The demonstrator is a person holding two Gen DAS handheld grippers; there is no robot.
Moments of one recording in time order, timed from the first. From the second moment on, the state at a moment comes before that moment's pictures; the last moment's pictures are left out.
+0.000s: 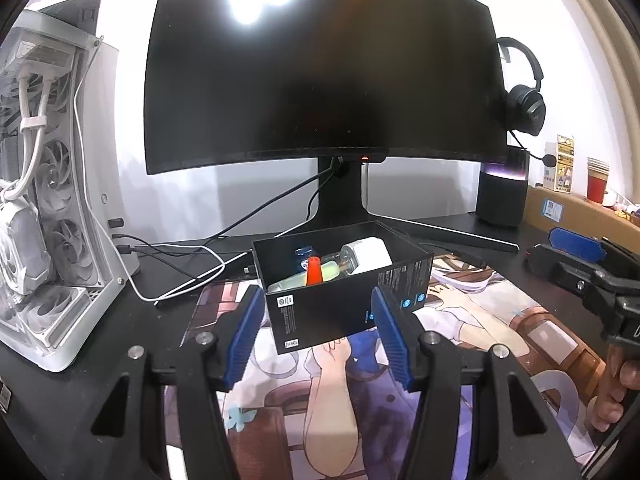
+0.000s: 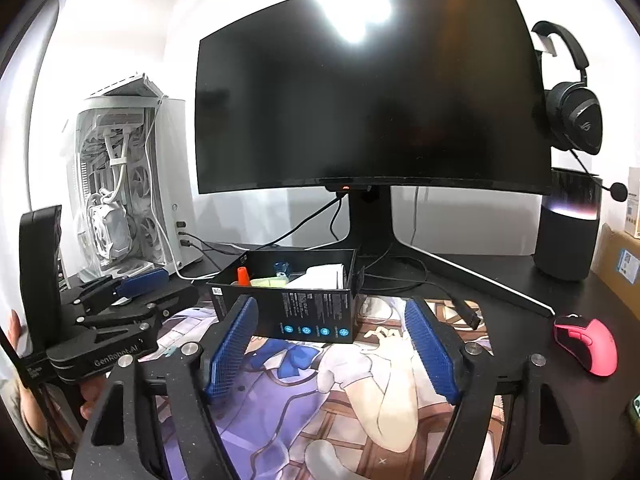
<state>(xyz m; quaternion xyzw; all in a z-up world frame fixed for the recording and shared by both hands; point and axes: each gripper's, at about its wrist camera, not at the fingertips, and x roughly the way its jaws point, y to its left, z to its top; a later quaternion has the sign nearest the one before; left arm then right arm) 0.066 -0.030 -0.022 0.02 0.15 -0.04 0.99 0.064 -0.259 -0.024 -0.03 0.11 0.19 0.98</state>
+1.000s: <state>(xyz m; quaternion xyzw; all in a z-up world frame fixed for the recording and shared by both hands) 0.055 -0.020 -0.020 -0.01 0.13 -0.04 0.99 0.064 -0.252 -0.027 -0.05 0.10 0.15 0.98</state>
